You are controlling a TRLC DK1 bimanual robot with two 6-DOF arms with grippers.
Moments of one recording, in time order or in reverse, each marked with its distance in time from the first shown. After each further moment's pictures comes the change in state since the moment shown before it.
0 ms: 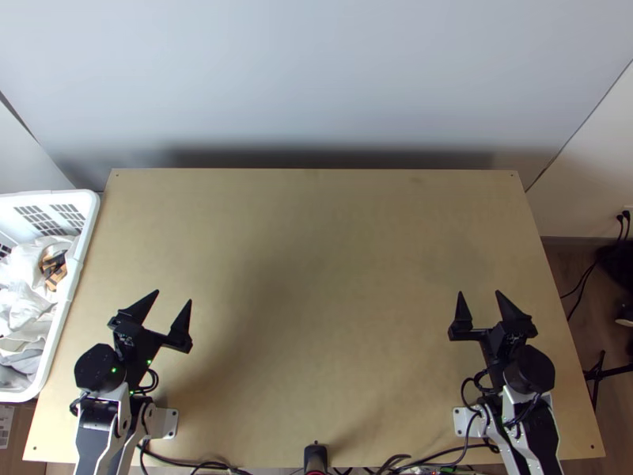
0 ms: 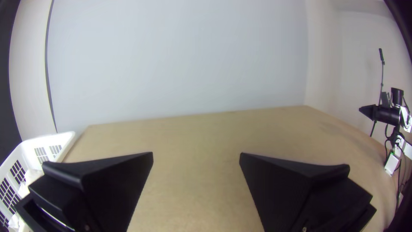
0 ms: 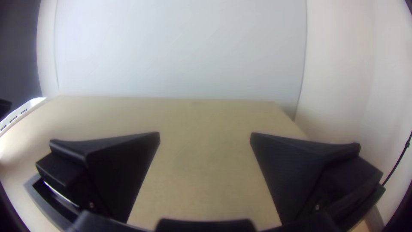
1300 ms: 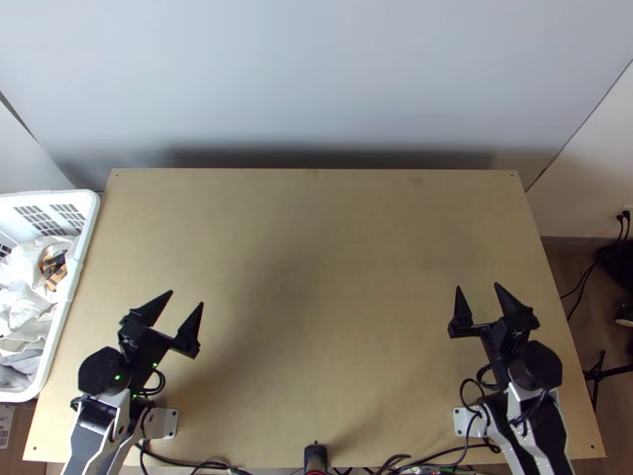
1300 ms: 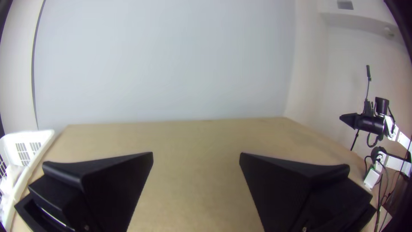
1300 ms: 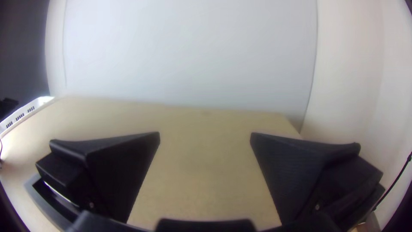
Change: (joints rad) left arm -0.204 0.022 0.050 0.032 -0.090 -0.123; right arm 0.026 0.132 0.095 0.050 -0.030 -0.027
